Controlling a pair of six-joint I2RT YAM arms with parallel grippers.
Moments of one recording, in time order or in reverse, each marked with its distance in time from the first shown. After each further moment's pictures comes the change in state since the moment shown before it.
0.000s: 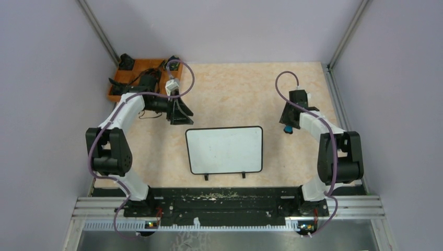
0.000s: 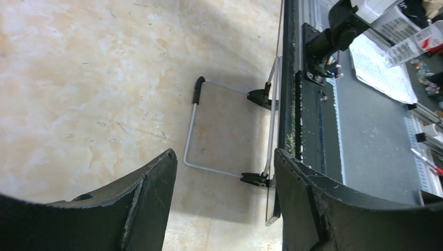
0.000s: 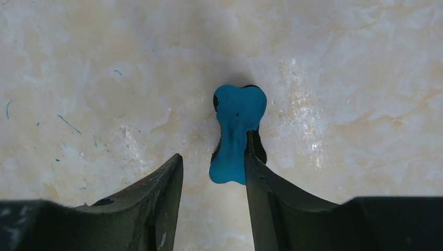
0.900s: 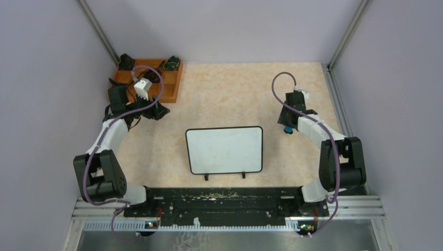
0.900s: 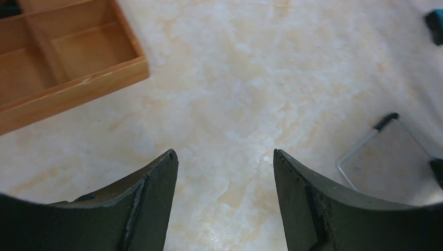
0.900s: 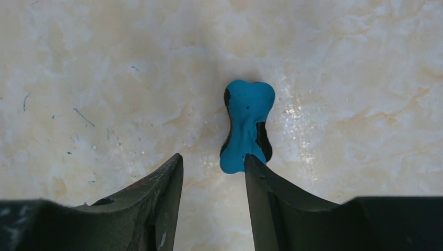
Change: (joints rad) left arm 0.256 -0.257 -0.377 0.785 -0.457 -0.589; right arm 0.045 -0.073 -0.047 0.029 0.070 0.010
